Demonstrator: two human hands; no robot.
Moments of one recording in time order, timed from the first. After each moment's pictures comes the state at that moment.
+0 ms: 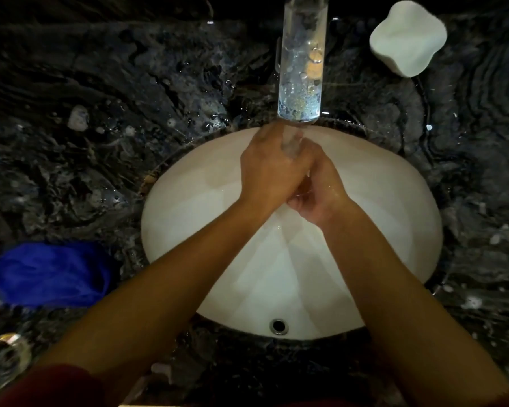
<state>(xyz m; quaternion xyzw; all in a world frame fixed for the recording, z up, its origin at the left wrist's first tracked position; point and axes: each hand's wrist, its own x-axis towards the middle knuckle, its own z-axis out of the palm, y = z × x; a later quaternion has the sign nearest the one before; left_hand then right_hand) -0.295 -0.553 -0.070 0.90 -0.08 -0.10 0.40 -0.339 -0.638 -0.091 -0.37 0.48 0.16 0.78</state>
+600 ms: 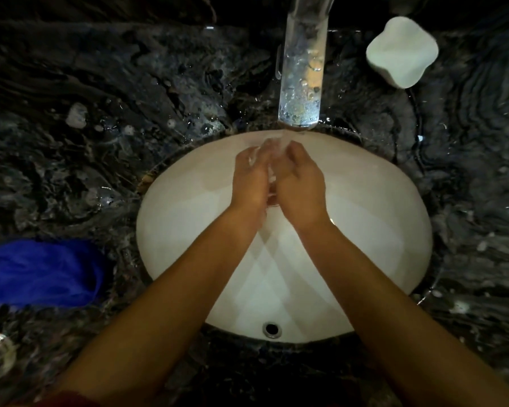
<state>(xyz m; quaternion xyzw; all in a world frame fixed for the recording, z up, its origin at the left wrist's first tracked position) -0.301 -0.538 -0.082 0.57 0.26 -0.33 0.71 -0.340 -0.609 -0.082 -0.78 0.31 0.04 0.54</state>
